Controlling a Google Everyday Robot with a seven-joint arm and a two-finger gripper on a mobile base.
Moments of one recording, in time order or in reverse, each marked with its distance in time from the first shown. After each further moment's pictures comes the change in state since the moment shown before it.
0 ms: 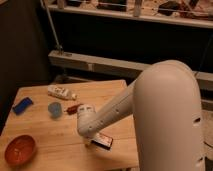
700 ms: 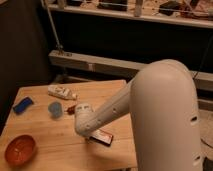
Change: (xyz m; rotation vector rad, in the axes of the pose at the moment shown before) arm -0.014 -0.004 -0.008 0.010 -0.023 -0.003
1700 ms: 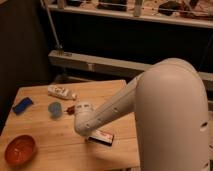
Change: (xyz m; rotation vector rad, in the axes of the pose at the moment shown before) arm -0.005 -0.001 -0.017 0.004 -0.017 -0.009
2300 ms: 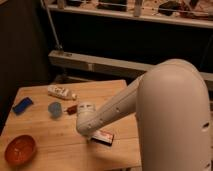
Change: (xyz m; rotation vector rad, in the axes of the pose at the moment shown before) arm 0.017 0.004 0.008 -0.028 0.028 0.017
